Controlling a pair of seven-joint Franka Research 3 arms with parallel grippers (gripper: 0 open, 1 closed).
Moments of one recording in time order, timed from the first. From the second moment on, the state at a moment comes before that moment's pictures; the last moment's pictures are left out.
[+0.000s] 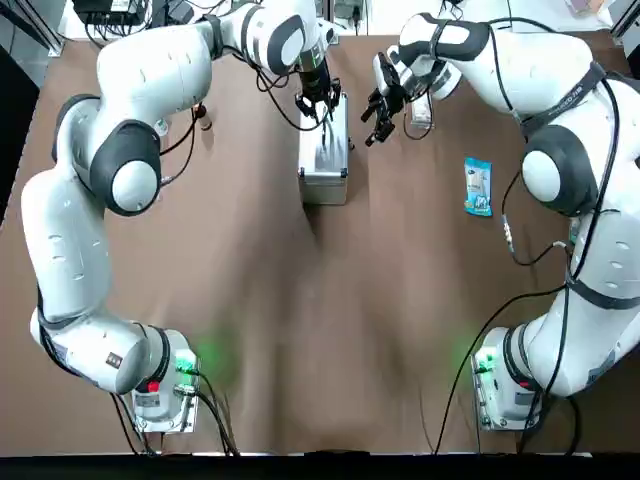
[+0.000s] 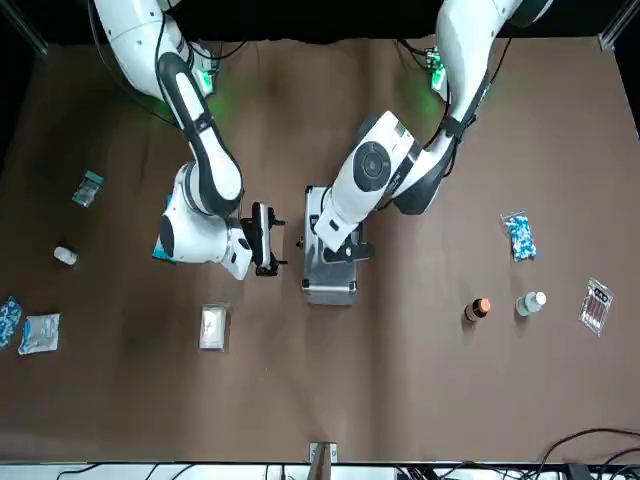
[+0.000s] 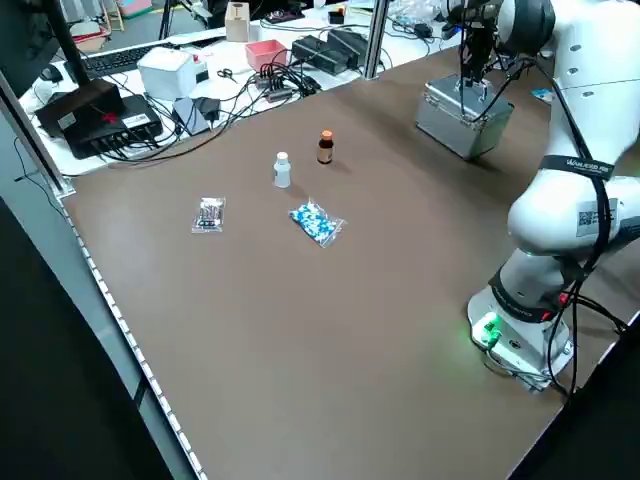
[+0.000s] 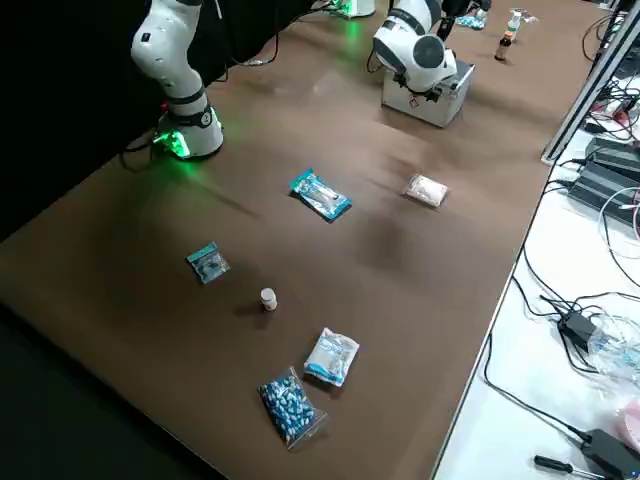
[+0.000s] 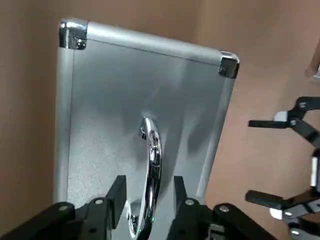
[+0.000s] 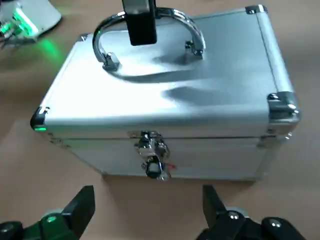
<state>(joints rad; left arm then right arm) -0.41 0.61 -0.37 -1.43 -0.04 2.08 -0.82 0.48 0.54 -0.04 -1.79 1.01 2.15 -1.79</state>
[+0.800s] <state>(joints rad) -0.41 0.61 -0.37 -1.43 -0.01 2.07 -0.81 0.52 0.58 -0.04 -1.79 1.10 2.16 -1.82</state>
